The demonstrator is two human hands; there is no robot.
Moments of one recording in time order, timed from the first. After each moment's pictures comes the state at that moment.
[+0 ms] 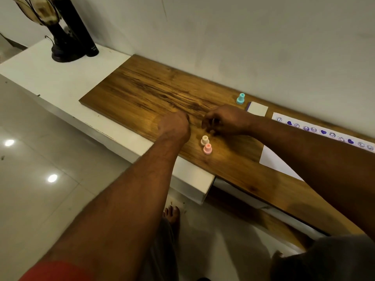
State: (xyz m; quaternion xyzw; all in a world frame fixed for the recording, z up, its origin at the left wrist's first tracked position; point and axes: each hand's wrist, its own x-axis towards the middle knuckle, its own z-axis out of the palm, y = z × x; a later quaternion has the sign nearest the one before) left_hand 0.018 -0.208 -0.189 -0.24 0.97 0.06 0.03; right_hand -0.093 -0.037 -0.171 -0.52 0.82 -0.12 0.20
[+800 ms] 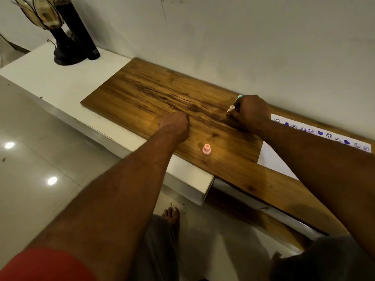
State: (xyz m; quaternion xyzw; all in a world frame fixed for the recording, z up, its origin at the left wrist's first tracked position) left_hand 0.014 -0.211 -0.177 -0.19 0.97 0.06 0.11; right_hand -0.125 0.003 -0.194 -0.20 0.97 -0.11 -0.03
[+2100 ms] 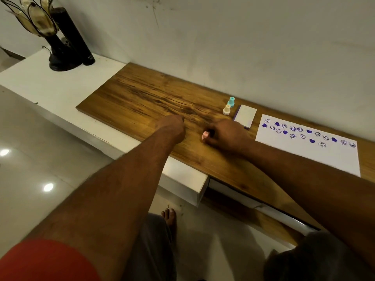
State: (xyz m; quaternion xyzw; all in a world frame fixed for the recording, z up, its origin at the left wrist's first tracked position) left_hand 0.009 -0.203 -0.178 -0.19 0.97 0.04 0.12; right_hand -0.050 -0.004 -0.204 -0.44 0.88 -0.16 0.02
